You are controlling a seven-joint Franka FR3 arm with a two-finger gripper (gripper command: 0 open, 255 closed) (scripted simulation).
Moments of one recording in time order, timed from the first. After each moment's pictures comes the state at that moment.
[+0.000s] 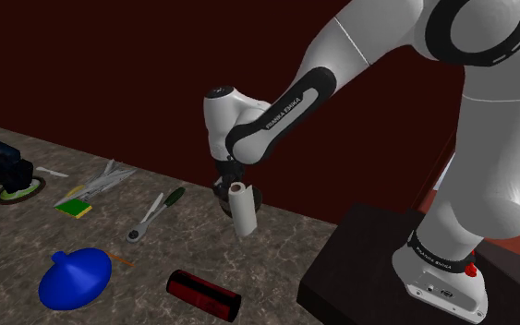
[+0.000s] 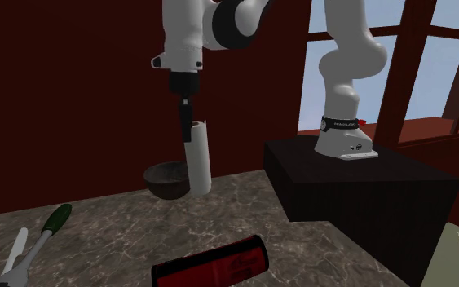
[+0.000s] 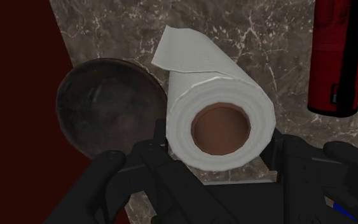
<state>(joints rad) 0.11 0.29 0.28 -2.08 -0.20 2.37 0.34</state>
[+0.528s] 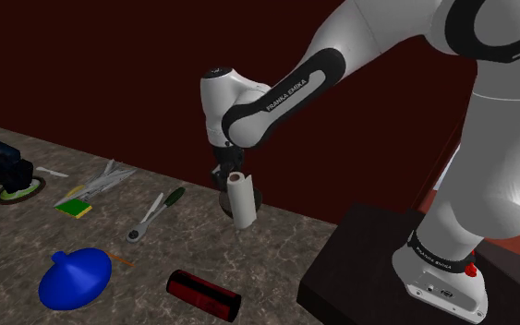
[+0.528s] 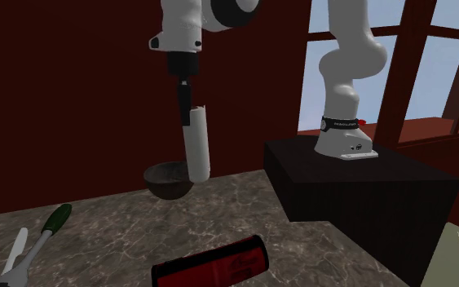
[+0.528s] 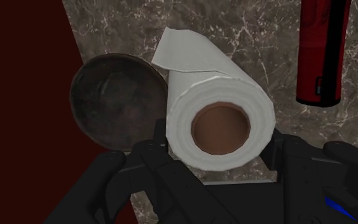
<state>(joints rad) 0.11 0.22 0.29 -2.05 -0.16 2.28 0.32</state>
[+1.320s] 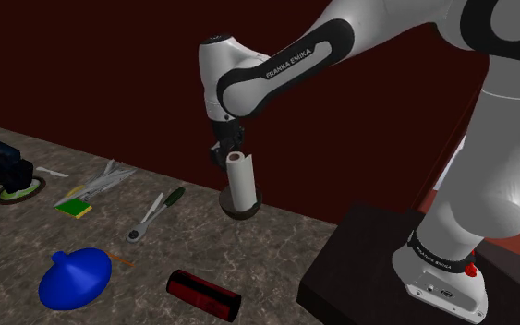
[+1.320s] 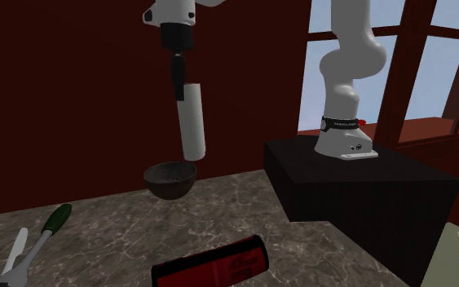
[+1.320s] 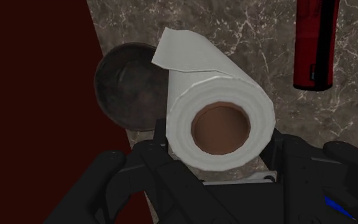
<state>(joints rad) 0.08 0.16 0.28 -1.97 -0.12 2.14 0.25</state>
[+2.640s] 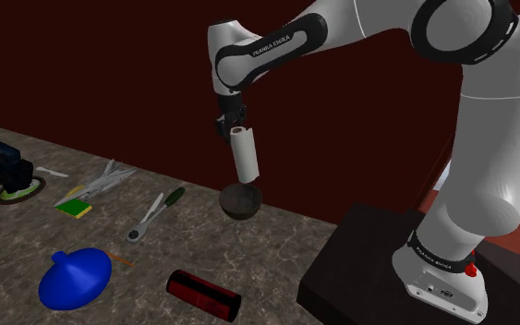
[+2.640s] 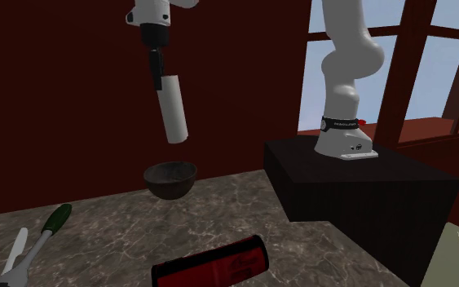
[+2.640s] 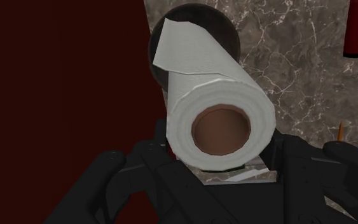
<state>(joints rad) -0.02 0.30 0.21 -1.71 -0.13 2.04 0.06</state>
